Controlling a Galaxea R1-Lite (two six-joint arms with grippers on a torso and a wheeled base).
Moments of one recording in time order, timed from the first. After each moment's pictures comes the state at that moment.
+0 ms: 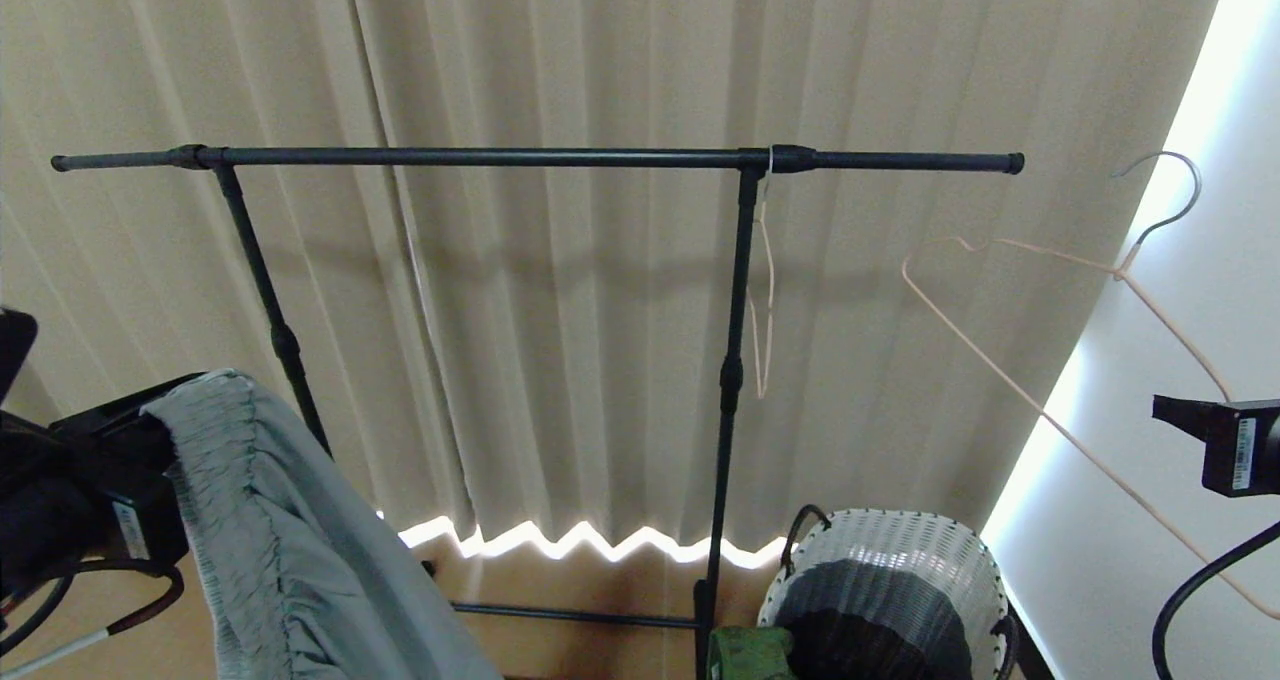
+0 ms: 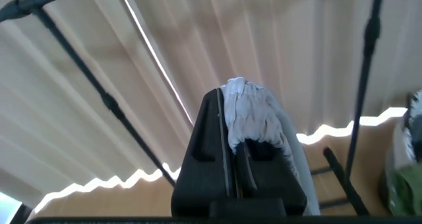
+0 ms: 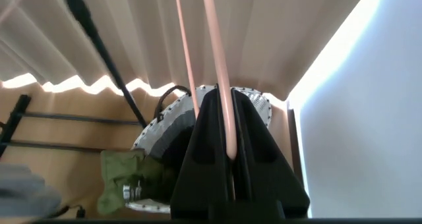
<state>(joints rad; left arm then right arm) -0.38 1.01 -0.43 -0.49 0.25 0.31 -0.02 1.20 -0.65 -0.11 -0.03 0.02</state>
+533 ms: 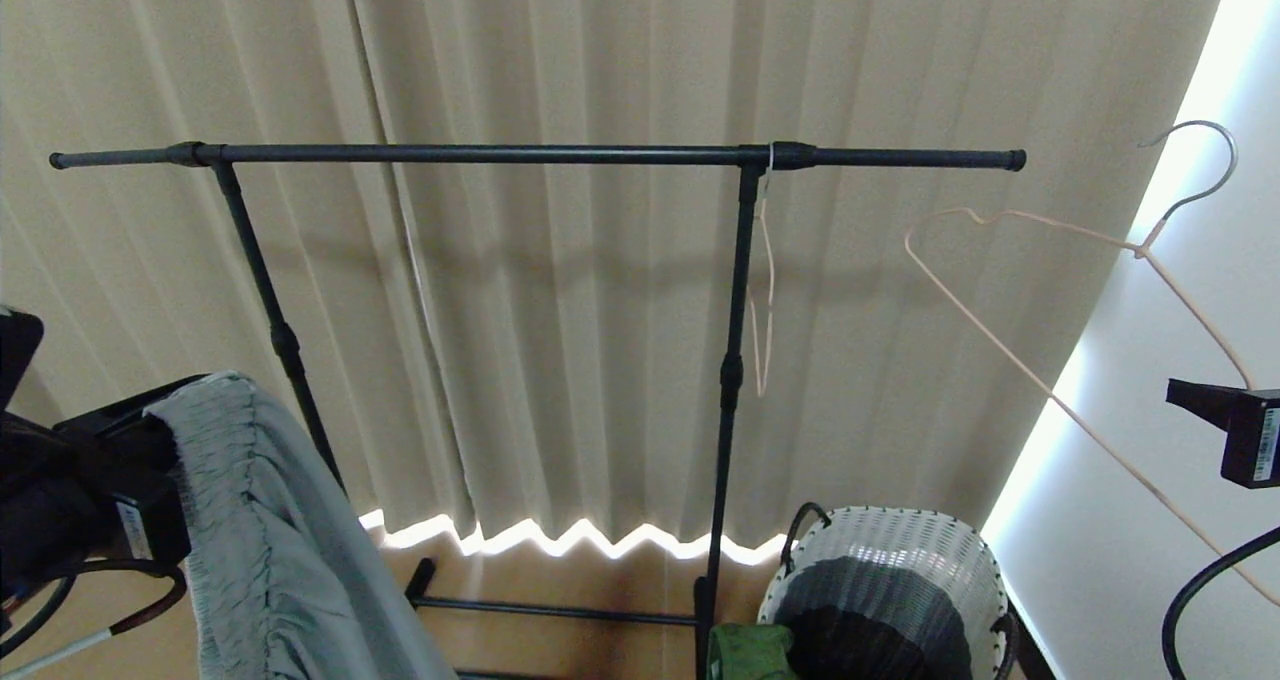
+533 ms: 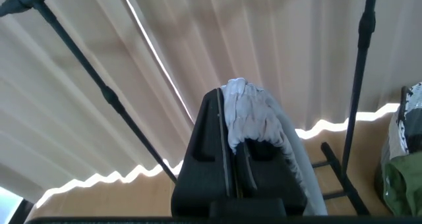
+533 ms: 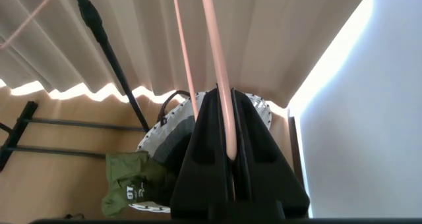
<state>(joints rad) -0.38 1.01 -0.43 -0.49 0.25 0.31 -0.02 1.16 -0.66 -0.12 -0.02 0.02</state>
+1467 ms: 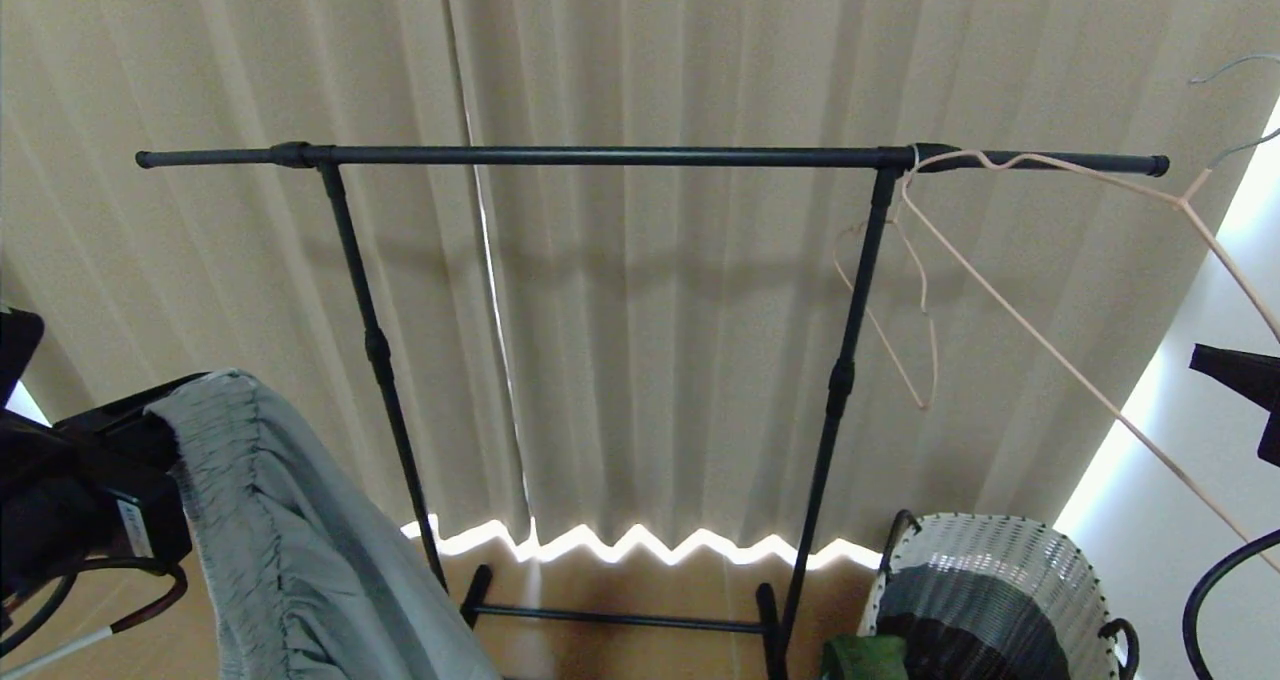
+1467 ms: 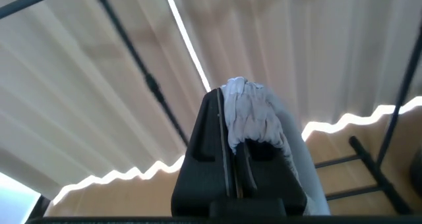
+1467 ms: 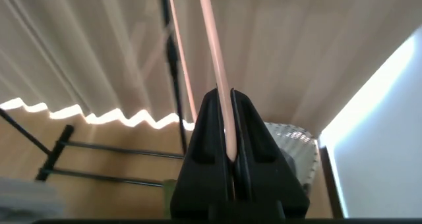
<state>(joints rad) -0.38 1.02 -0.44 -0.49 0.25 0.31 -0.01 1.10 -0.66 -0.16 0.02 0.02</state>
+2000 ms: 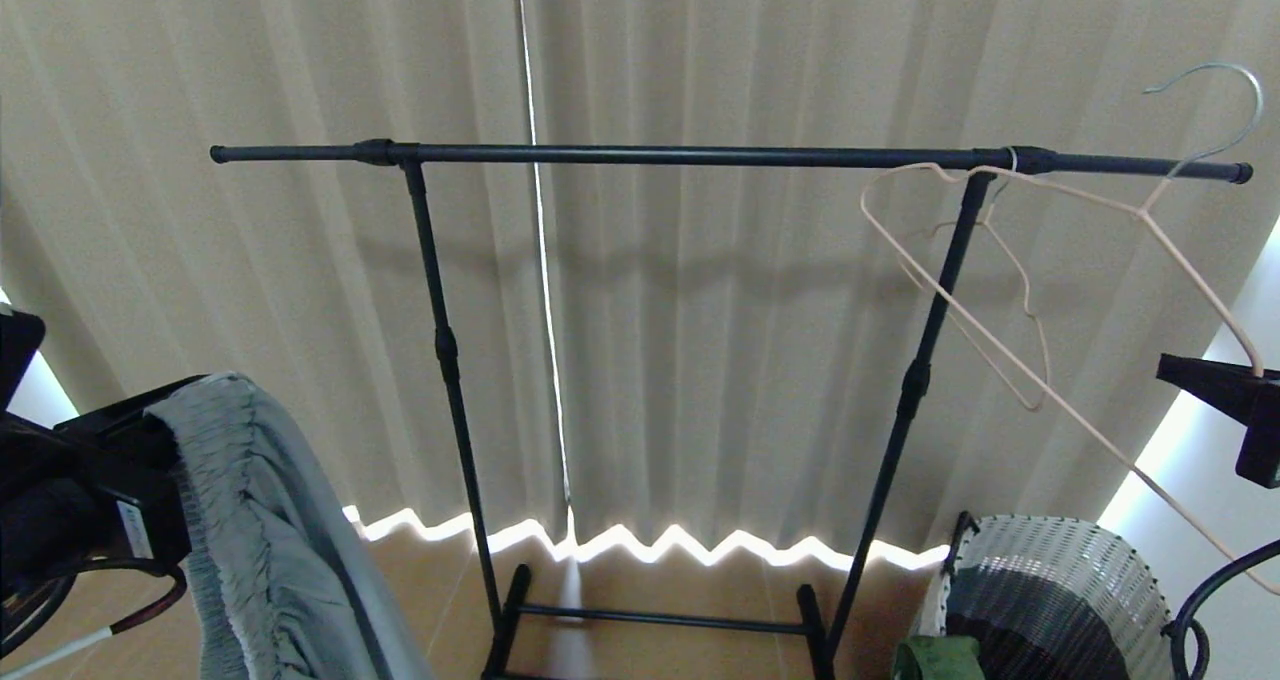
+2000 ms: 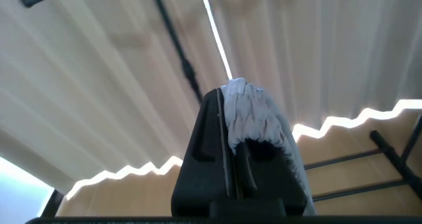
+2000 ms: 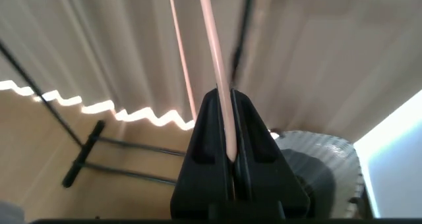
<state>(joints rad) -0.38 1.02 -0.43 -0.49 0.26 0.31 0.07 1.09 -0.66 -0.15 0.02 0.02</state>
